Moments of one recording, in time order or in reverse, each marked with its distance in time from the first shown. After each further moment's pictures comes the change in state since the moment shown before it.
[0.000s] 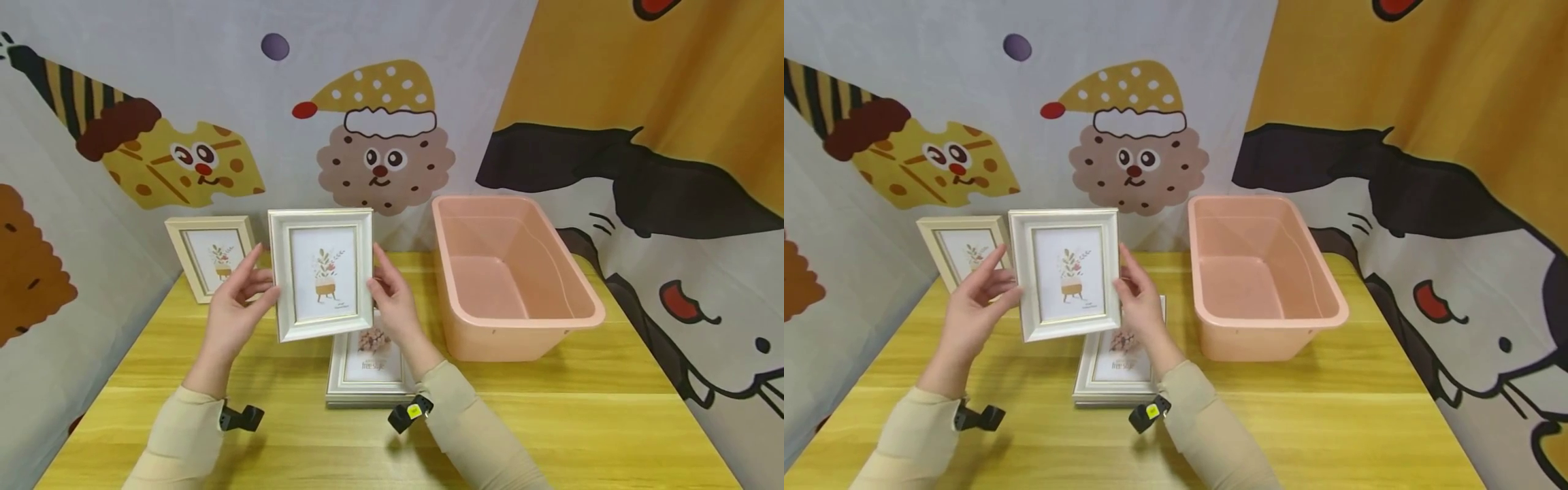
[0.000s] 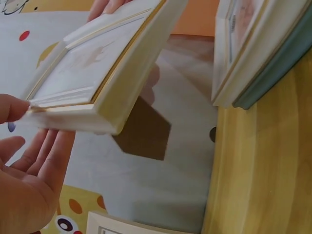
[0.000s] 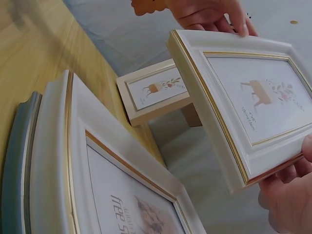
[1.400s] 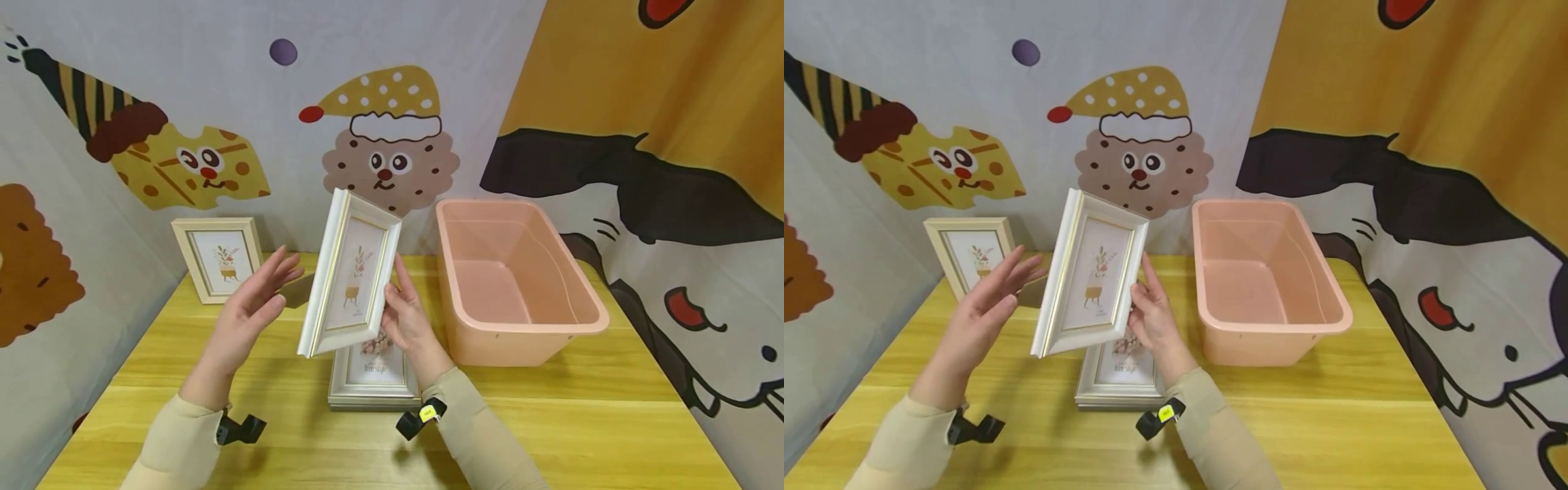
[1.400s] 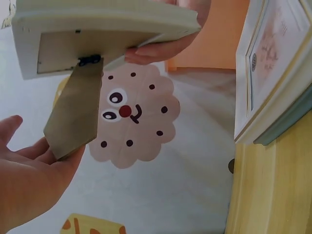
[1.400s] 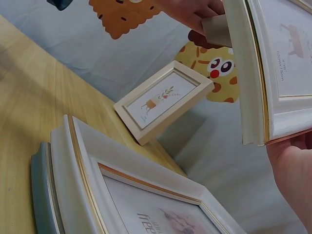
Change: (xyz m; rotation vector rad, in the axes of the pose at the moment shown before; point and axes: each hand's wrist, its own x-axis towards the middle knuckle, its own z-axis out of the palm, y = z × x) left_hand -0.010 0.030 0.005 -0.231 -0.285 0.162; right_hand -0.008 0.013 -0.016 0.868 -0.274 0.045
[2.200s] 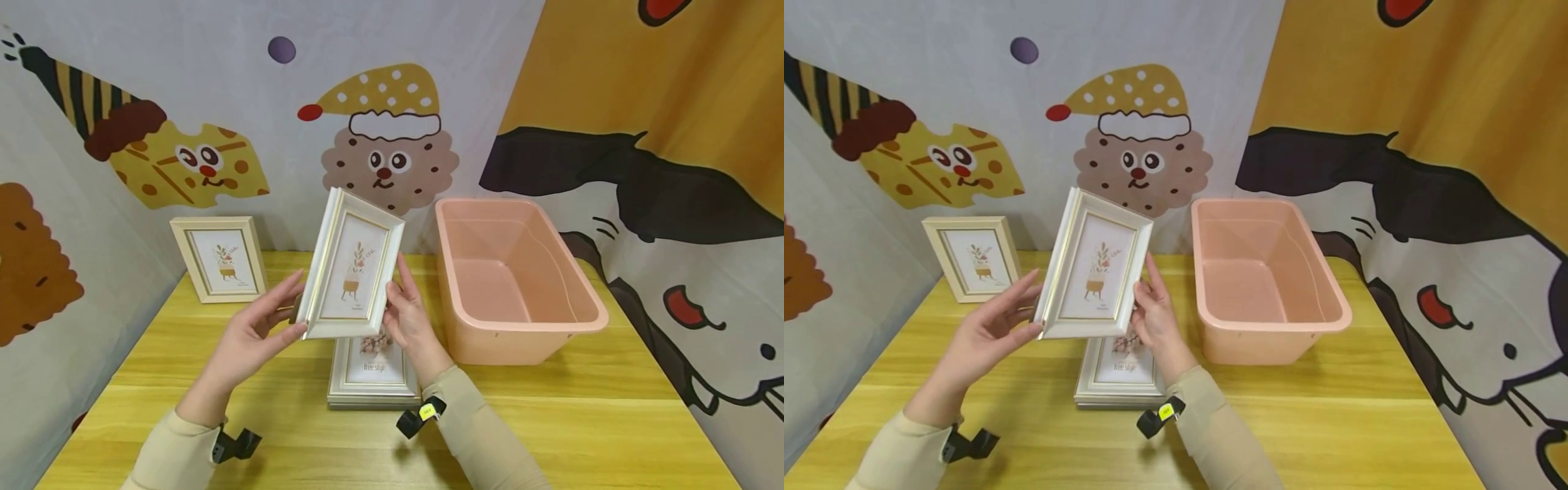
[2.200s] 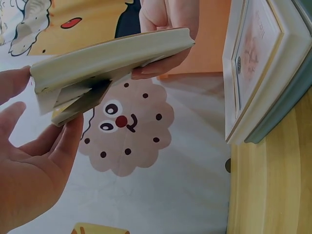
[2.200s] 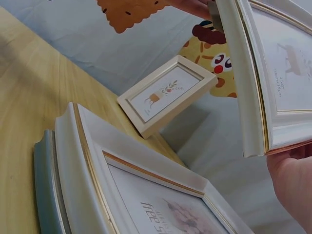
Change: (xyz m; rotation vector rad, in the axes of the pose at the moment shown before) left_hand -0.013 -0.002 0.011 0.066 -0.079 0.074; right_hand 0.000 0.002 -0.003 -0.028 0.204 -0.003
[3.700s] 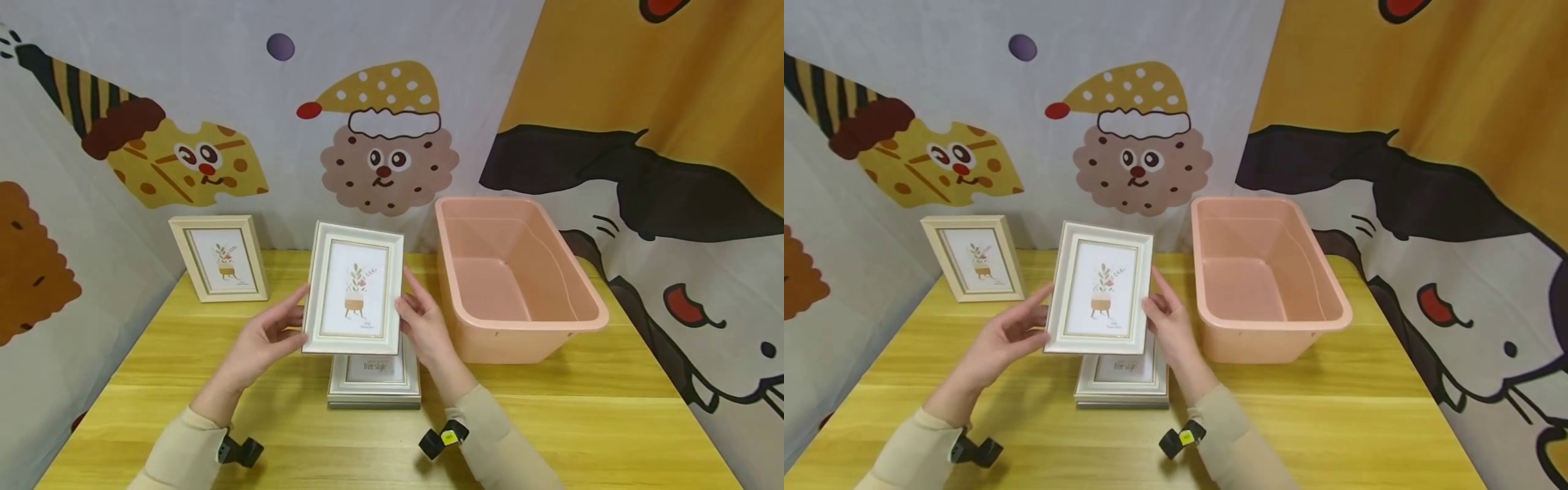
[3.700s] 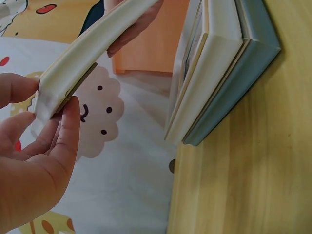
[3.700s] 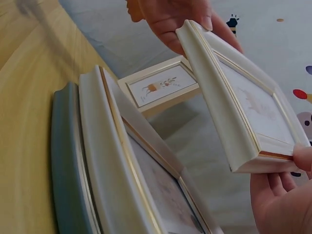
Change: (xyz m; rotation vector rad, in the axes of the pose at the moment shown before) left_hand -0.018 -0.037 0.000 -0.046 -0.028 -0.316; right_hand -0.028 -0.023 -0.001 -0.509 0.264 0.099
